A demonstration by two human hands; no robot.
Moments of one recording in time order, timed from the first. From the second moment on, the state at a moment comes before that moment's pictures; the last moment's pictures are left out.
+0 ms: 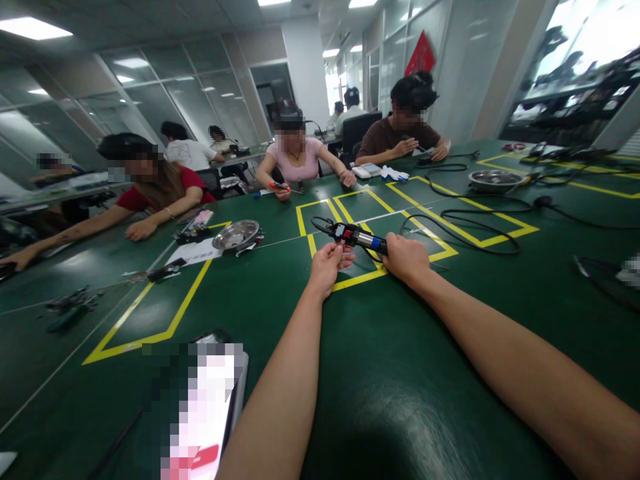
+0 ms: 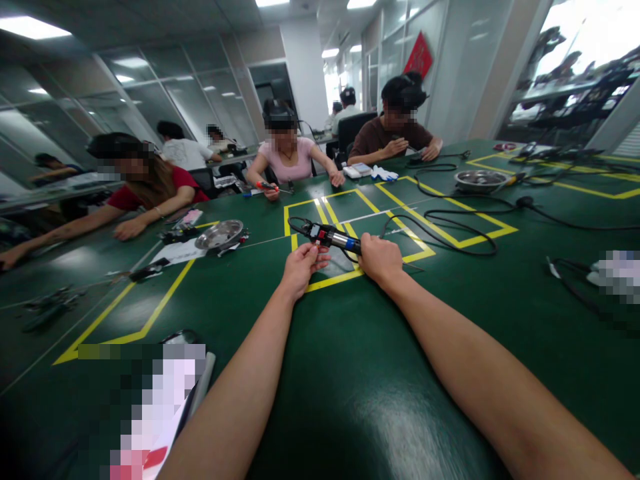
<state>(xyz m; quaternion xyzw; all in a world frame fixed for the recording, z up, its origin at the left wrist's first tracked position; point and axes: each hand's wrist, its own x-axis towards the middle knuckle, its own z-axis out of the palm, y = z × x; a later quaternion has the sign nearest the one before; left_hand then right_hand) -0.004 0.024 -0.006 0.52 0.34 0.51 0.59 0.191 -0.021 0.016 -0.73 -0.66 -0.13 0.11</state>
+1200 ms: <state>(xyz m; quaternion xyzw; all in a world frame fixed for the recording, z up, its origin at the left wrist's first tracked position) 0.000 0.025 -0.009 0.53 0.35 0.52 0.57 0.189 -0.023 0.020 -0.72 -0.67 -0.12 0.10</state>
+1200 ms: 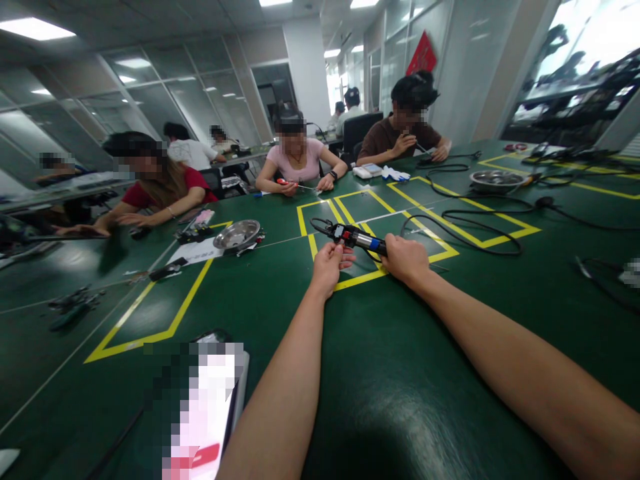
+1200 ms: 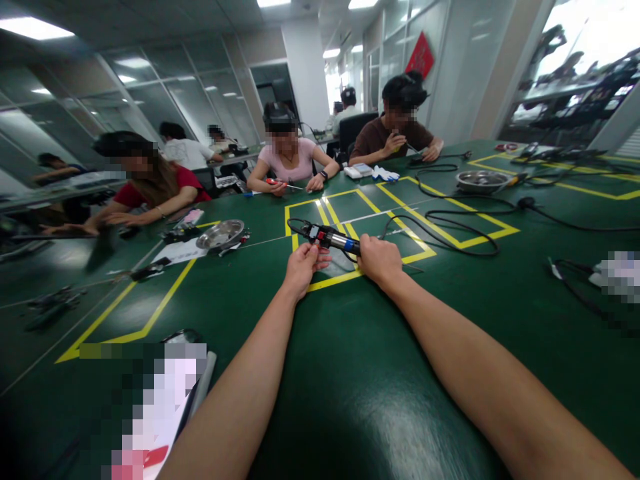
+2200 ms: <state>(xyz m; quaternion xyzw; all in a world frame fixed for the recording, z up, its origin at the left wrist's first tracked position) -0.001 0.023 -0.004 0.52 0.34 0.58 0.52 0.178 -0.030 0.032 -0.71 -0.69 -0.09 0.09</state>
